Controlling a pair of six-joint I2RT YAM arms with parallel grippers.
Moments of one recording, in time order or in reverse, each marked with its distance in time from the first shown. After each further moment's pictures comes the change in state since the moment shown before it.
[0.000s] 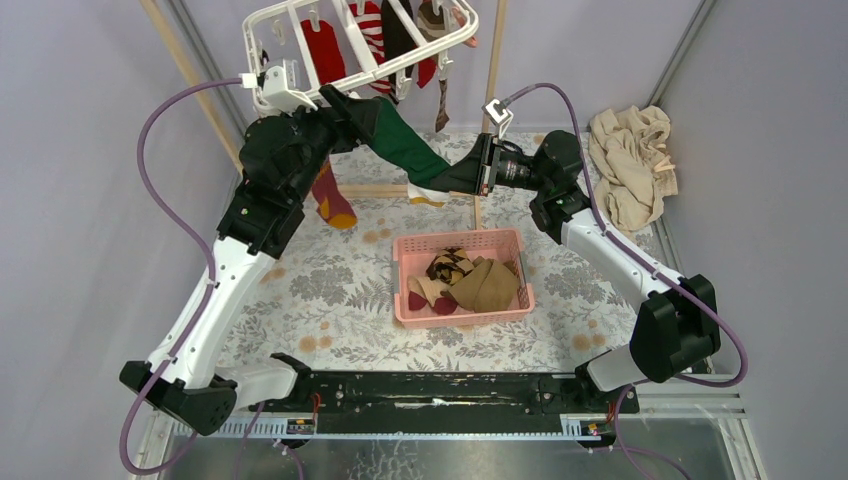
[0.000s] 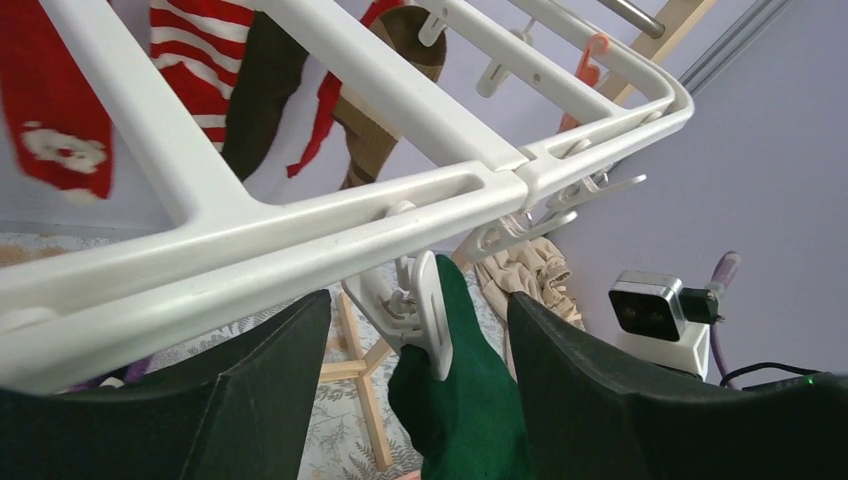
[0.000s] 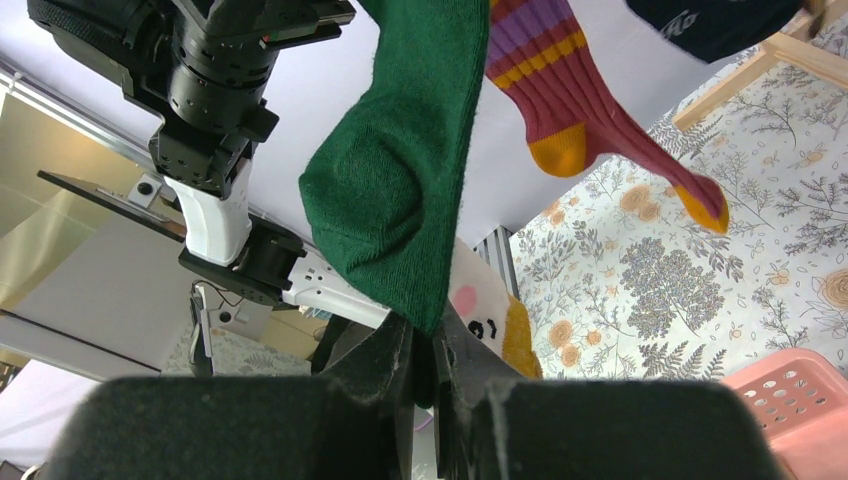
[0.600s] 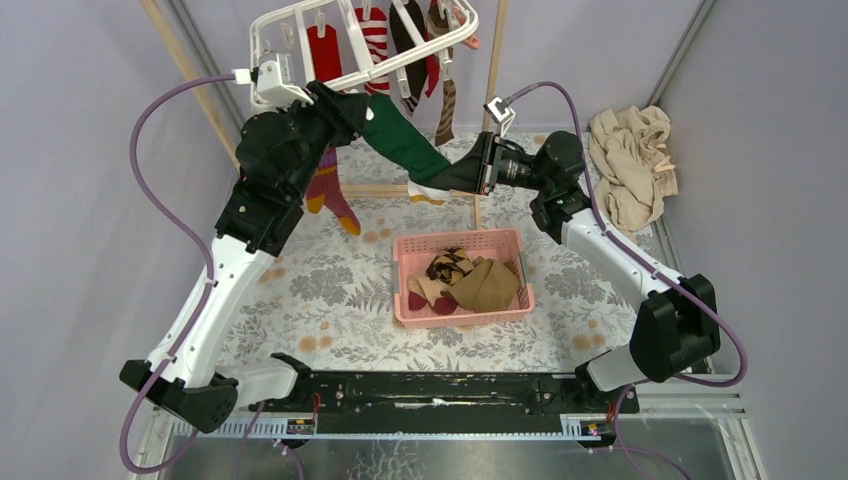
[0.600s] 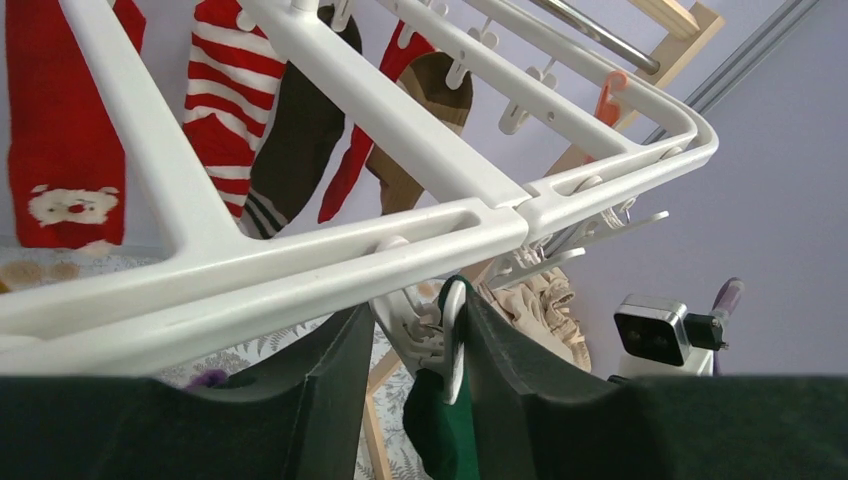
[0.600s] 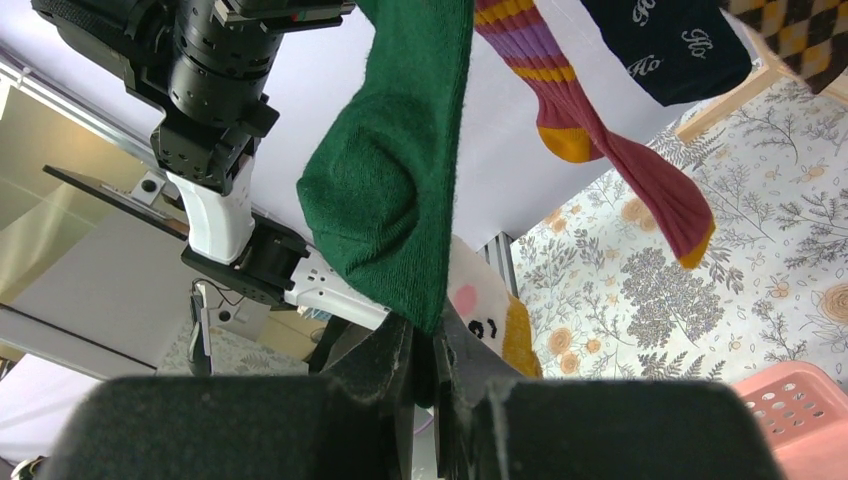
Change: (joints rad) left arm 0.000 0.011 0.031 0.005 -0.040 0.004; right arm -0.003 0.000 -0.002 0.037 -0.002 0.011
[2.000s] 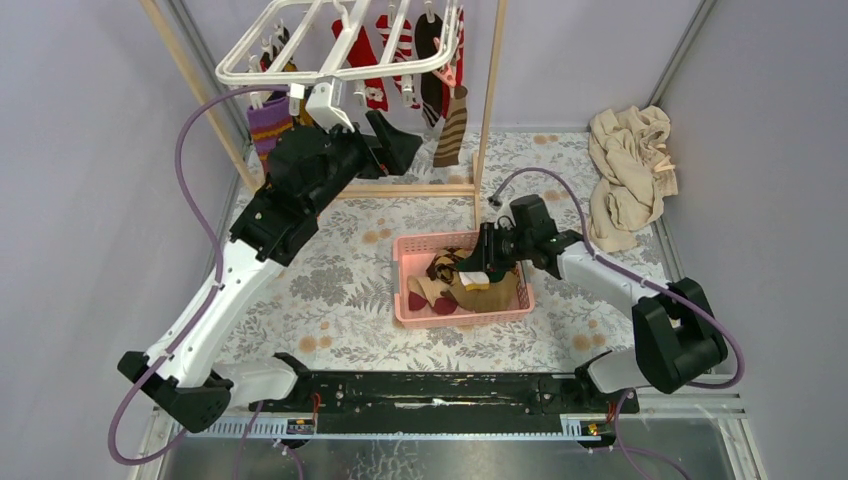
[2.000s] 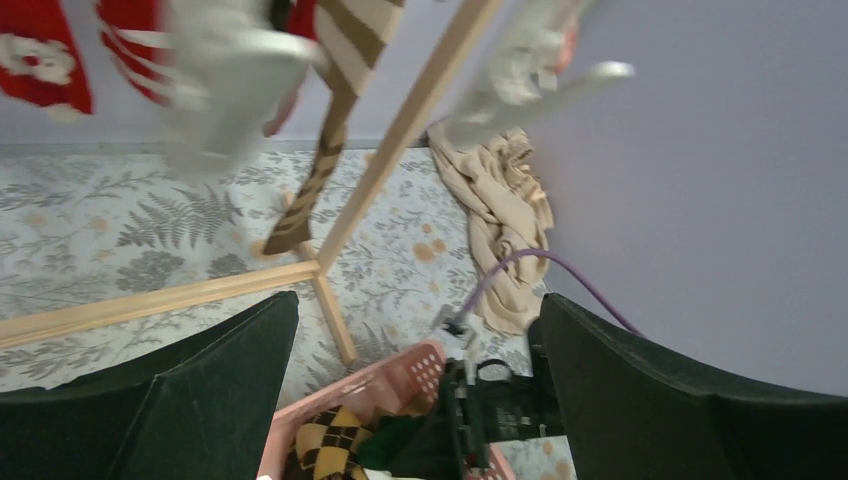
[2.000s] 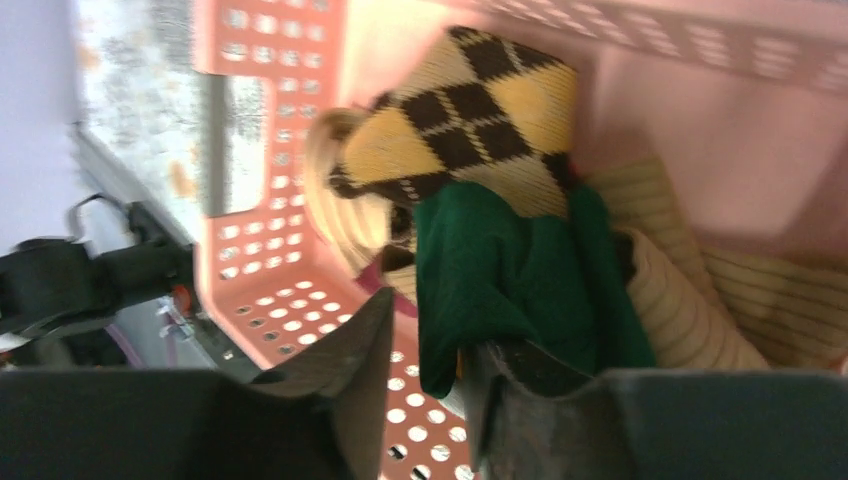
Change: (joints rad) left arm -0.122 0.009 -0.023 -0.146 0.119 0.016; right arm 0.018 -0.075 -0.352 -0.785 0.469 -0.580
